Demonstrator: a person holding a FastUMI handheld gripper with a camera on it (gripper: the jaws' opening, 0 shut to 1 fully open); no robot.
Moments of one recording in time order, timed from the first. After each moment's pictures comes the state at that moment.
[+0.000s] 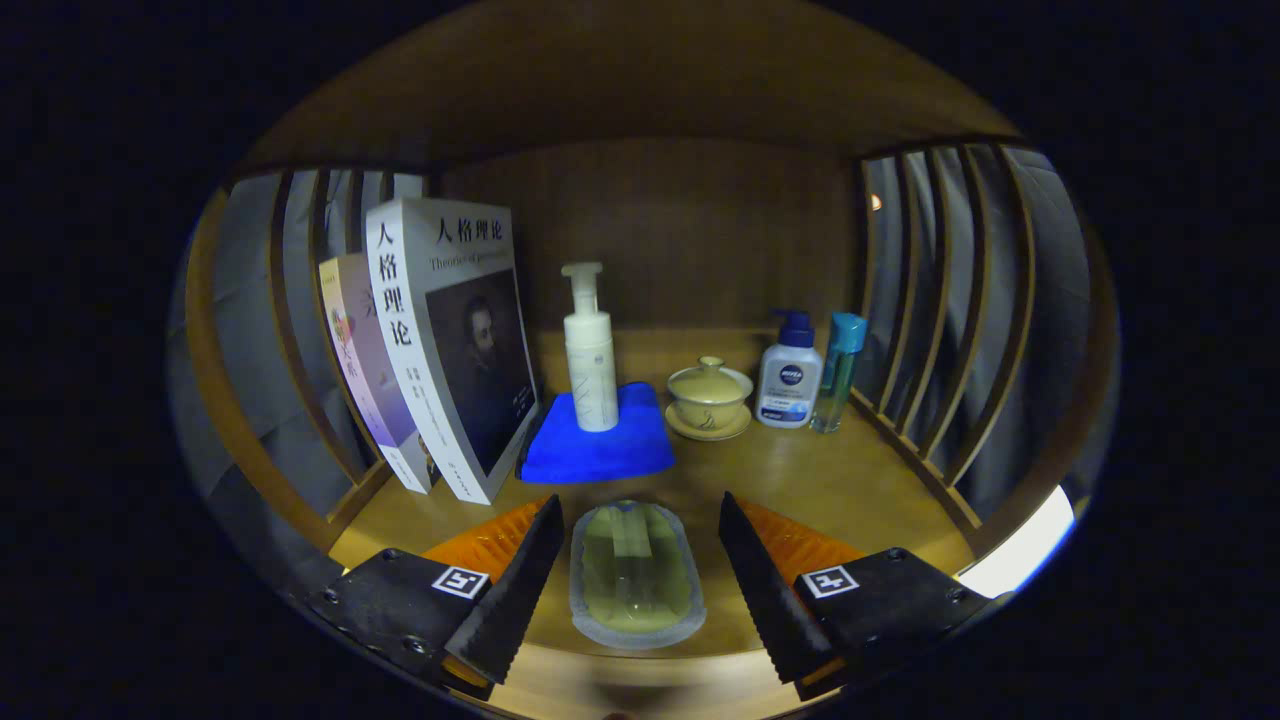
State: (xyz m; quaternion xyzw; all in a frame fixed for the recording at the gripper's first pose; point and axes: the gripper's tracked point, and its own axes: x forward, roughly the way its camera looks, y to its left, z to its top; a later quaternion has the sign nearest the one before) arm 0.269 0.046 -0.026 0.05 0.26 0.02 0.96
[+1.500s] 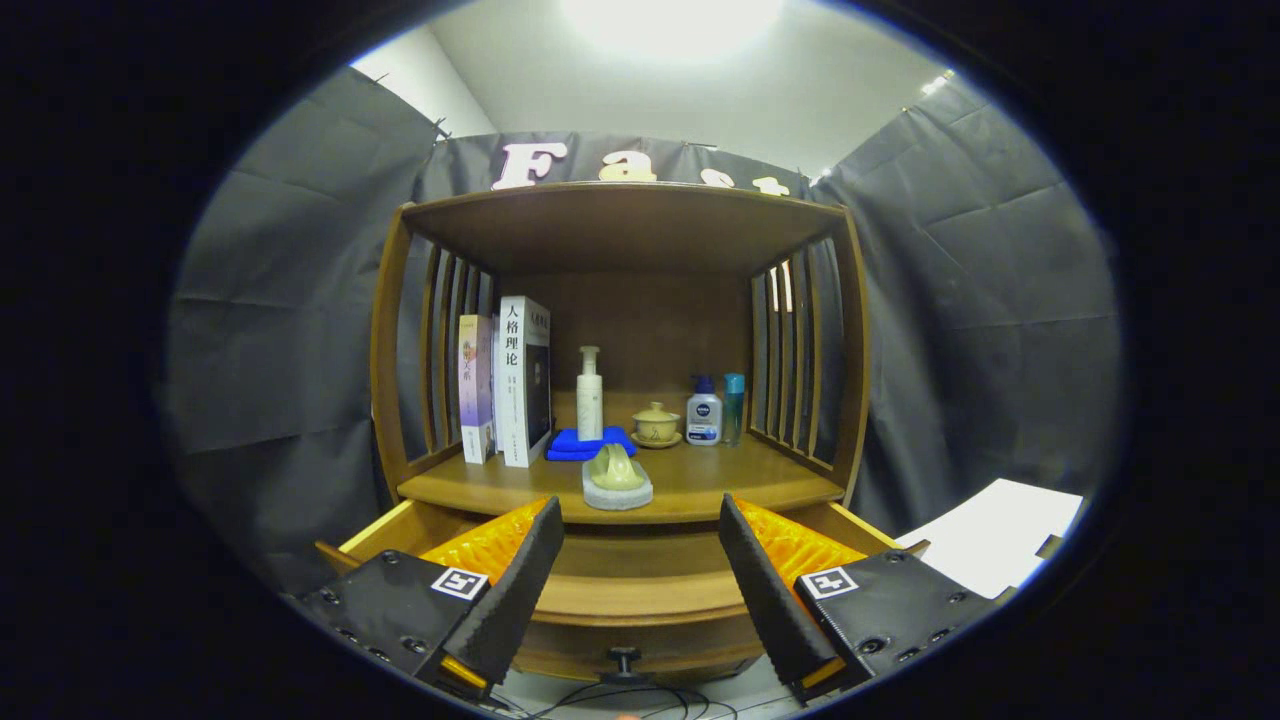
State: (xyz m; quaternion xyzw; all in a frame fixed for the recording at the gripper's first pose) arm 0.034 0.039 -0.008 0.02 0.09 -0.03 1.00
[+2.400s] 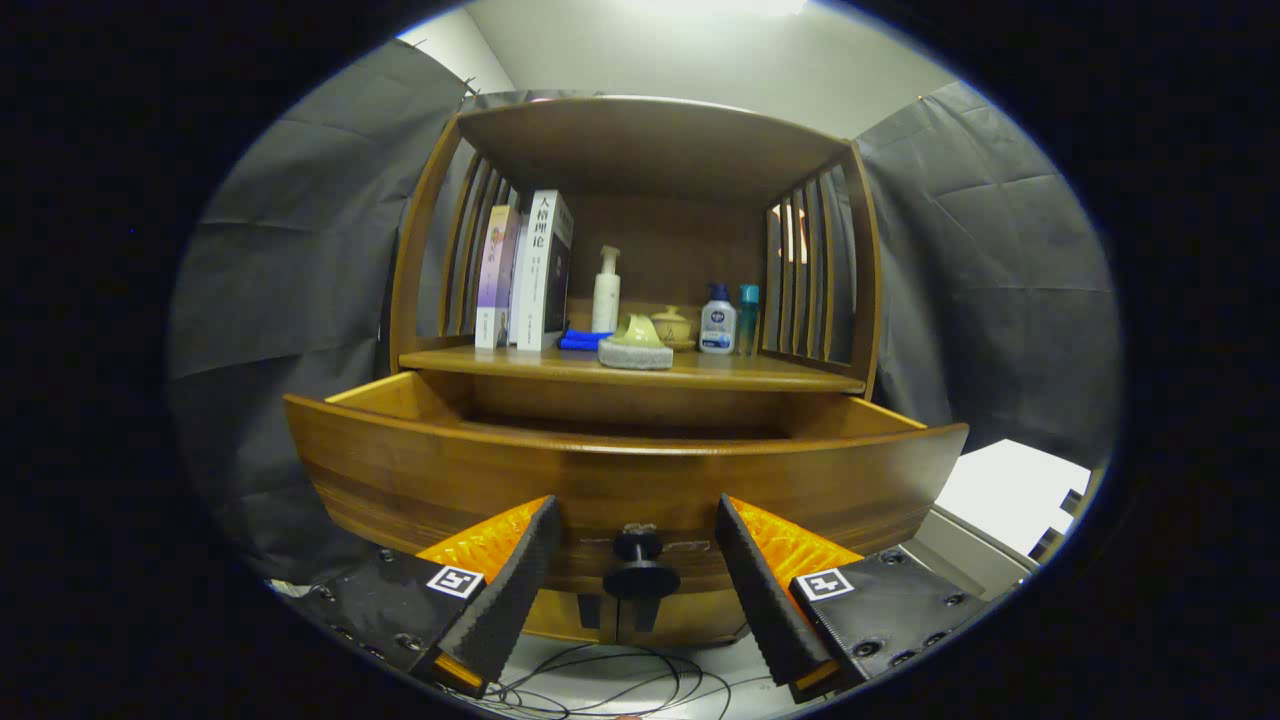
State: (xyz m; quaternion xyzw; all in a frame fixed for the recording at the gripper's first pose) arm 0.000 0.059 -0.142 -0.01 0.16 -0.02 0.99
